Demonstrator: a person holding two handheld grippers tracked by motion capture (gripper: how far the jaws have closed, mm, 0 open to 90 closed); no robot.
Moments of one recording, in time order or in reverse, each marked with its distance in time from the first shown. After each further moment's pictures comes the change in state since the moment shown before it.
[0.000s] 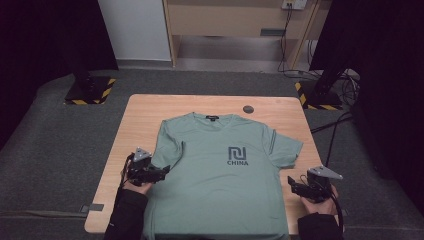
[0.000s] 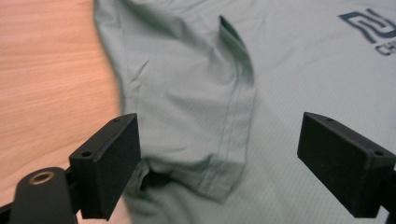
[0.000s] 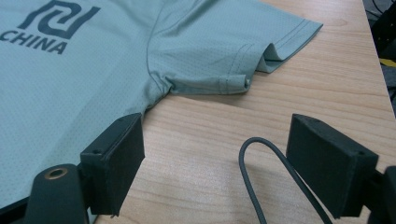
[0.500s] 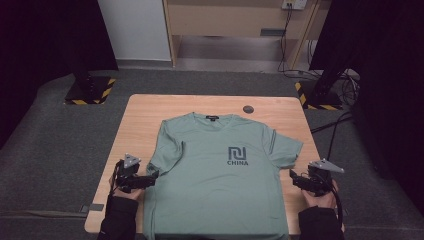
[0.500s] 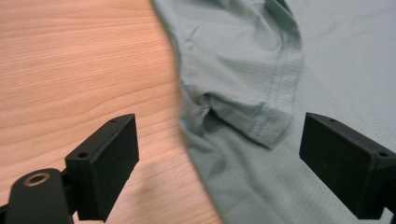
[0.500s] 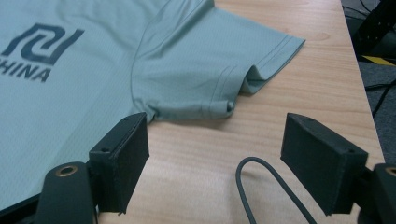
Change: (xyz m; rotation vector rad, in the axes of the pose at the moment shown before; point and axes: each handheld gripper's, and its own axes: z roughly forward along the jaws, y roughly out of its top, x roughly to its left) left arm 0.016 -0.022 -0.022 0.018 0.104 -0.036; right arm -0.008 0.016 0.006 -0.010 -0.027 0.041
